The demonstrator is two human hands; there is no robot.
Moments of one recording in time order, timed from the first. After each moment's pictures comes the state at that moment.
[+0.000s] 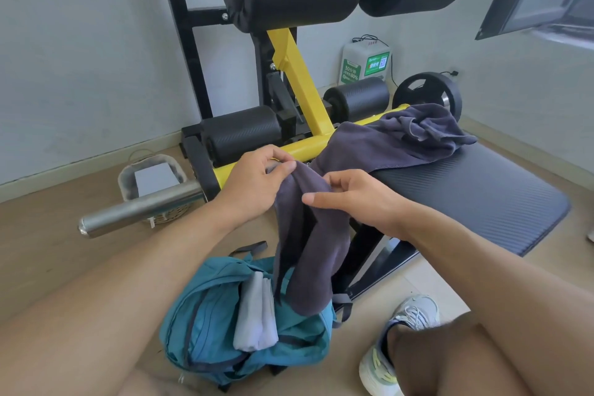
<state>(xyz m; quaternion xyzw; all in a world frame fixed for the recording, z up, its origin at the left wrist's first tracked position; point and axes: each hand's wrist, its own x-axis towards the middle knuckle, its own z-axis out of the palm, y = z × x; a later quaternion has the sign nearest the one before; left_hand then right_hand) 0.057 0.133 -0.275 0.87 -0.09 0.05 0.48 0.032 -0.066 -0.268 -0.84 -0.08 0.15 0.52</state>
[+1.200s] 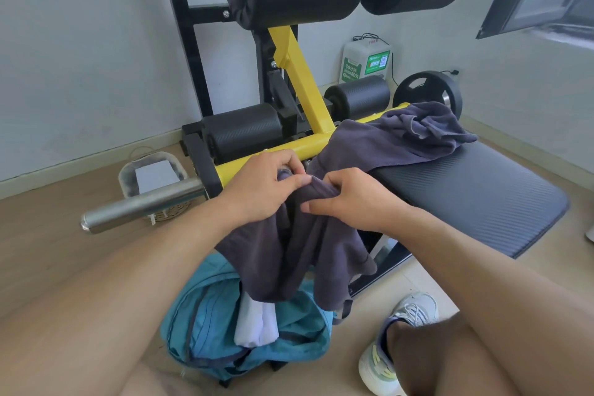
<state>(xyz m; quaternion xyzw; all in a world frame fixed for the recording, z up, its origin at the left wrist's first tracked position) 0.052 0.134 -0.271 0.89 -0.20 0.03 0.40 0.034 -0.058 -0.276 -0.94 -0.09 0.04 0.32</state>
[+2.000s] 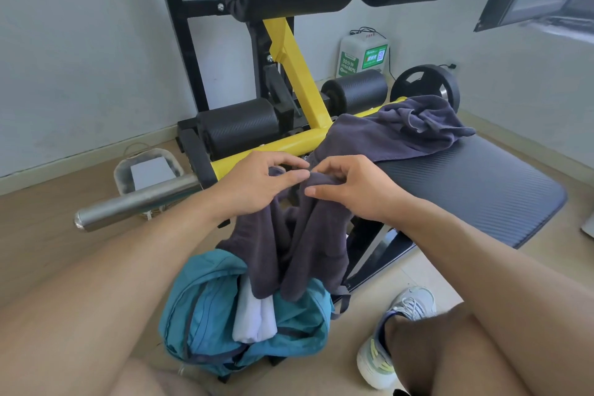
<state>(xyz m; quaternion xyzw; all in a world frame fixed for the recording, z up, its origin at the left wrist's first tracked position) 0.058 0.141 -0.272 0.88 -0.20 -0.06 0.42 0.038 -0.070 -0.275 -0.89 -0.14 0.03 0.43</state>
